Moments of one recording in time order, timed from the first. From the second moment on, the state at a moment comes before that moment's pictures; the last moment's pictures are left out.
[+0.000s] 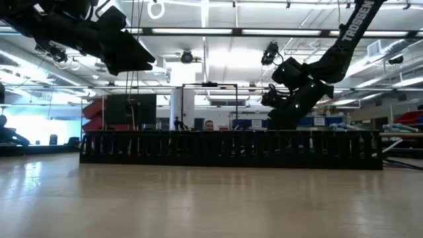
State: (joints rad) left arm 0.28 0.76 0.38 0.18 -0.11 -0.04; right arm -0.62 1.69 0.69 0.26 -0.13 -0.22
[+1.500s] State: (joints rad) left arm 0.27 0.76 0.38 0.17 -0.10 -0.04; right arm -0.62 1.69 0.69 0.23 -0.13 -0.25
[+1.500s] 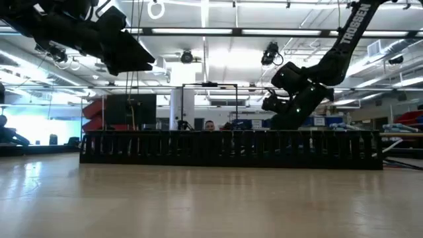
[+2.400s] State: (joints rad) left arm 0.28 0.76 0.38 0.17 -0.10 -0.06; right arm -0.65 1.64 0.69 0.13 -0.13 -0.23
